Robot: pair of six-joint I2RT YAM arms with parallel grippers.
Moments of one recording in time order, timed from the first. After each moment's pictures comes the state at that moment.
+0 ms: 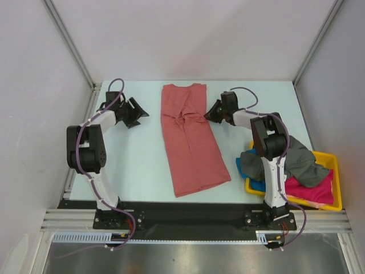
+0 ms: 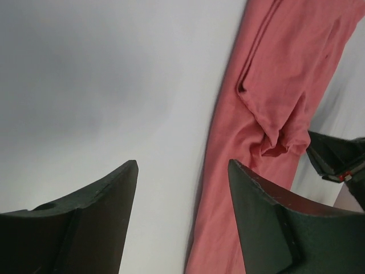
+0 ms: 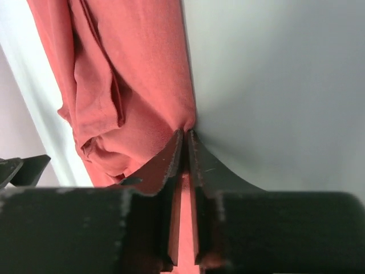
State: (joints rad) left arm 0.06 1.91 1.28 -0.23 0.38 -0.64; right arm 0.31 2.24 1.47 0.11 -0.24 0.89
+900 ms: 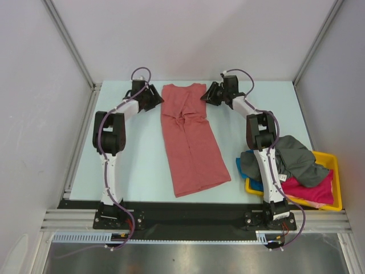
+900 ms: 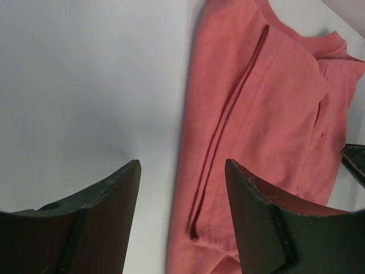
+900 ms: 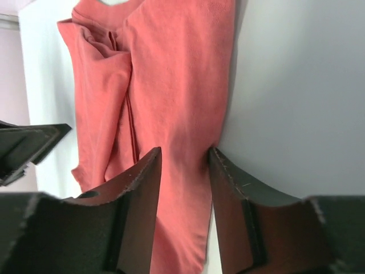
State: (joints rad) left arm -0.12 2.31 1.72 -0.09 0.18 -0.61; right arm 0.23 2.63 2.19 -0.14 -0.44 0.64
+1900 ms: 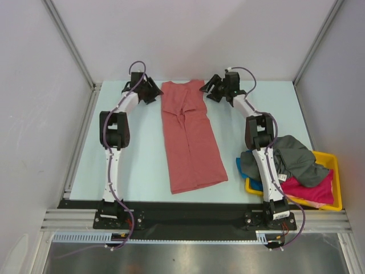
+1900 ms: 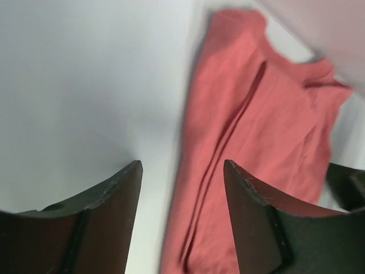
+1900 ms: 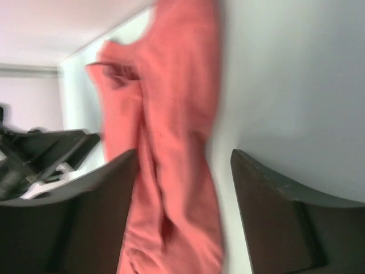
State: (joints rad) left arm -0.09 2.58 2.19 -0.31 0.23 -0.71; right arm 0.21 2.77 2.41 -0.10 -0.43 0.85
